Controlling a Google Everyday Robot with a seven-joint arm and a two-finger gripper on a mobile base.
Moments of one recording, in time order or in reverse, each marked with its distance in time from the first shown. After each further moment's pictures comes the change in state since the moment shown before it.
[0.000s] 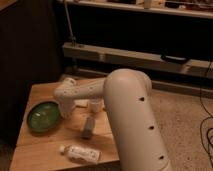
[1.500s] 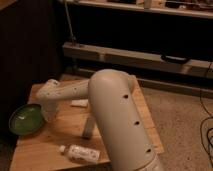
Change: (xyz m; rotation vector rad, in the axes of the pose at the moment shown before) arm -0.014 -0.098 -0.006 0.056 -0.026 -0.256
